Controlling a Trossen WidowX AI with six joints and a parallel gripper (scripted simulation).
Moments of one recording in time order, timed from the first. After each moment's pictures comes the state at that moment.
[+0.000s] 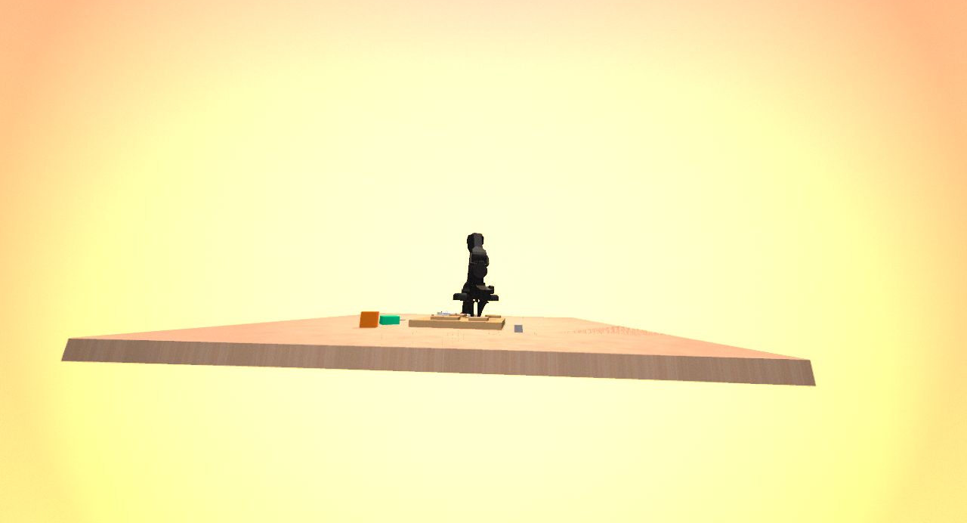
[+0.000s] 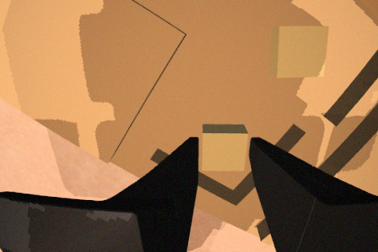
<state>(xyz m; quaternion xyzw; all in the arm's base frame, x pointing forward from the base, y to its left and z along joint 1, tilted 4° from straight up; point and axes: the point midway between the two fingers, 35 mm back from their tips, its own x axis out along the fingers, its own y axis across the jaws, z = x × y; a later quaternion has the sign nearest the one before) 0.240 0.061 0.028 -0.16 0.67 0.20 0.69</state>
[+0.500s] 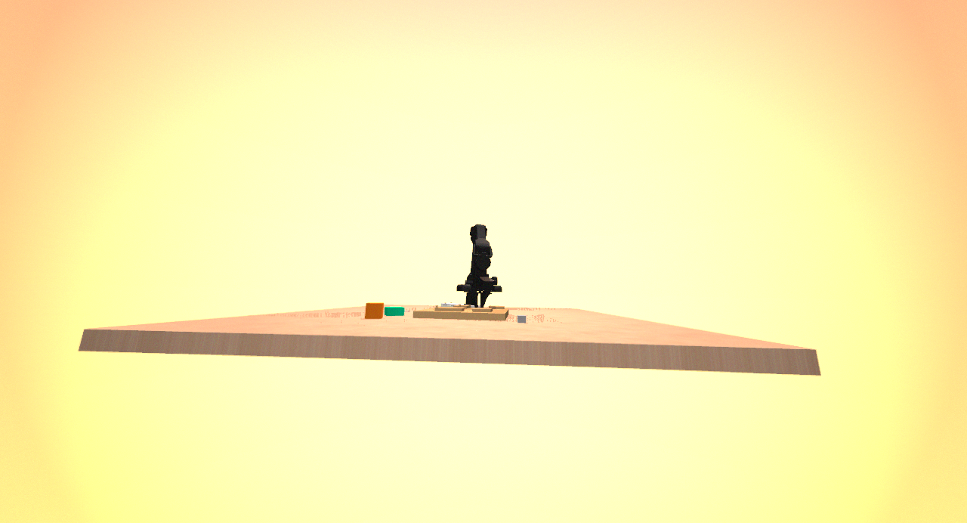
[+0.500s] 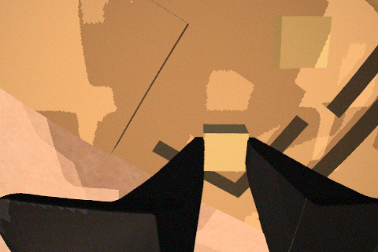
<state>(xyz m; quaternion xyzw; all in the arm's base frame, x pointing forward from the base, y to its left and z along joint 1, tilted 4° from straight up) 0.237 0.060 0.030 -0.16 0.68 0.20 0.69</state>
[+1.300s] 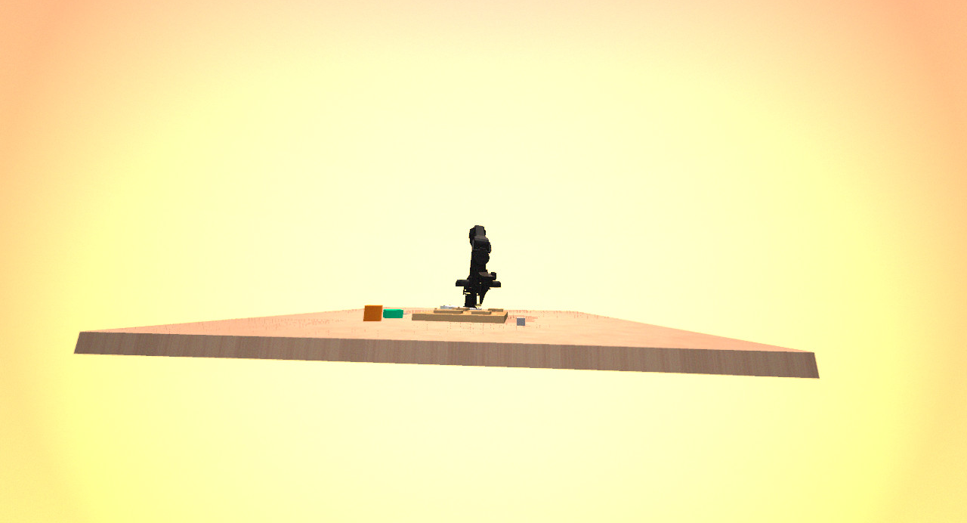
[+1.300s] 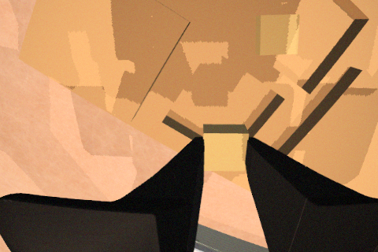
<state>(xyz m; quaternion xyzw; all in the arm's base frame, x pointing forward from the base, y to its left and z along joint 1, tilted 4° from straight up) 0.237 0.057 0.059 -0.15 0.68 0.20 0.68</state>
